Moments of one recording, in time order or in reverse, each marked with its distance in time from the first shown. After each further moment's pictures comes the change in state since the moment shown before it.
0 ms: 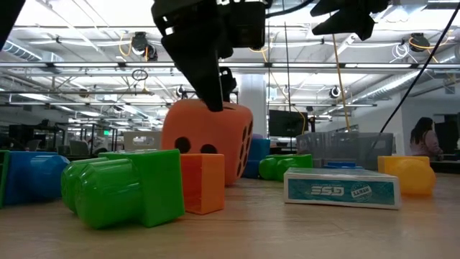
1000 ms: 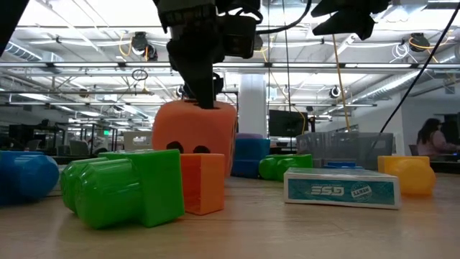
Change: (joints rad) left arm 0.085 -0.054 -0.006 -0.033 0.086 -0.046; right arm 0.000 0.000 0.000 -0.006 -0.001 -0.015
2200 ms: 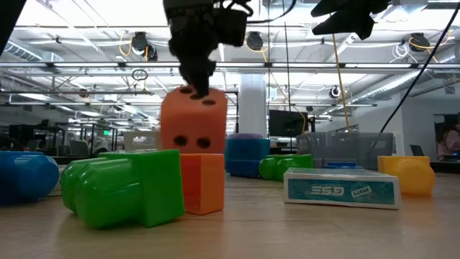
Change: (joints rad) left arm 0.051 -0.063 0.042 -0.119 -0.087 0.004; right arm 0.000 0.000 0.000 0.000 0.000 -0.012
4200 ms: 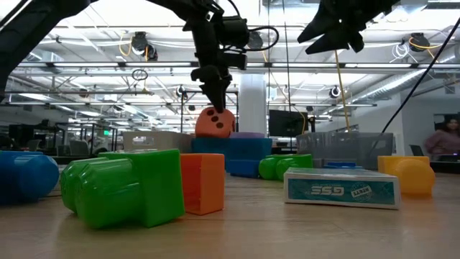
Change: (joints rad) left arm 0.448 0.169 0.358 -0.118 -0.197 0.785; right arm -0.237 0.000 0.000 -0.003 -0.003 0.008
